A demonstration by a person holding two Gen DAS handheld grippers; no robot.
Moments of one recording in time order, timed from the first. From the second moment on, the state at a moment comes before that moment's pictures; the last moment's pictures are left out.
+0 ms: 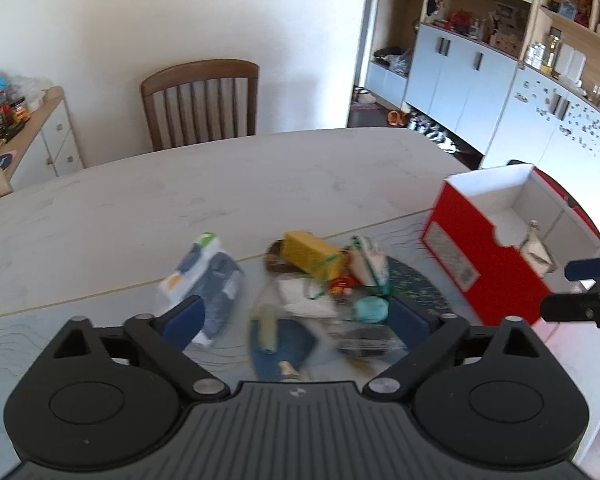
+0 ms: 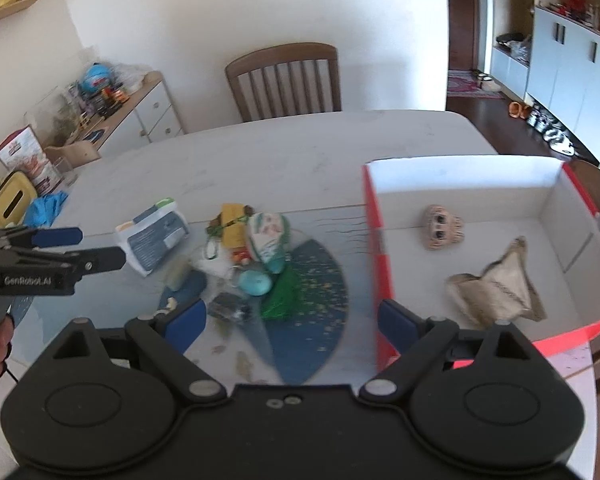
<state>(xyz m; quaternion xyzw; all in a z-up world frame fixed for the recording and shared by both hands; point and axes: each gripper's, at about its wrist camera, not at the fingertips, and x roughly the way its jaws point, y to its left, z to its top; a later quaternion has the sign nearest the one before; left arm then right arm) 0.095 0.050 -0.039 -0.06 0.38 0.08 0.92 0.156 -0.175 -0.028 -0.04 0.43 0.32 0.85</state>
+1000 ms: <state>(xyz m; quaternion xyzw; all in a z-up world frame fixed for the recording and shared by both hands) 0.152 0.138 -0.138 -0.05 0.40 0.12 0.91 0.163 -0.054 -0.116 -0.06 0.48 0.30 0.82</state>
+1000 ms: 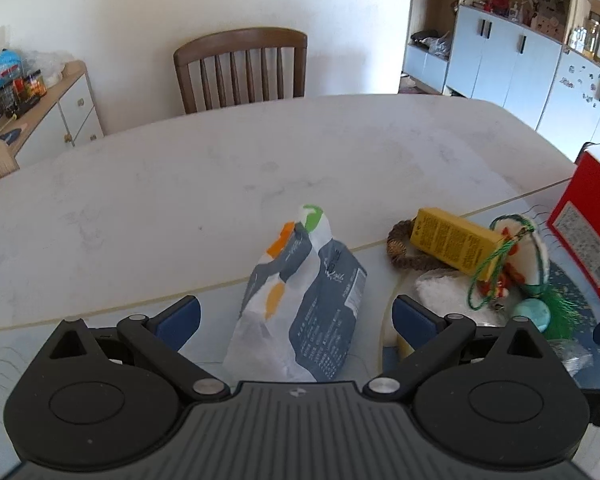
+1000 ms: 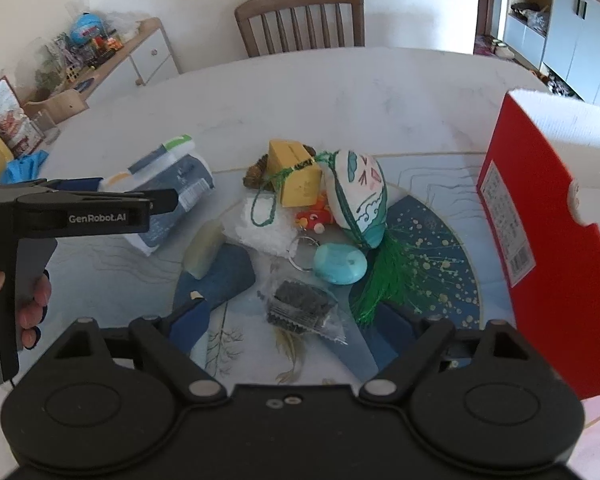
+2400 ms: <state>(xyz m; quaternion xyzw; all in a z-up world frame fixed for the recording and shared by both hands) 0.121 0.116 -0.125 -0.07 0.42 0.12 0.90 0.134 -0.073 -0.102 -0.03 0.47 0.29 0.83</state>
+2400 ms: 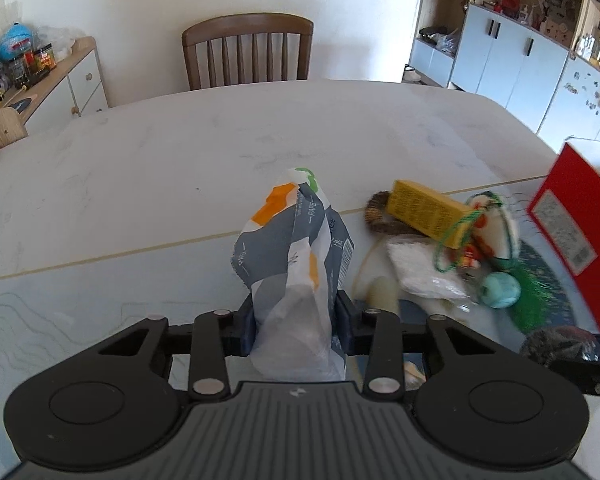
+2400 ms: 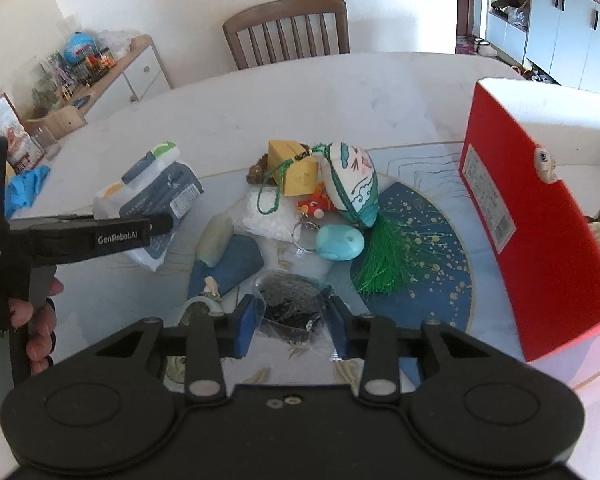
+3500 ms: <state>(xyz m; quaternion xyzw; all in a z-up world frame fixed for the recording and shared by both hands) 0.127 -0.074 -0.022 -0.08 0.42 0.01 0.91 0.156 -0.226 -0.019 0.02 0.41 0.30 0.86</state>
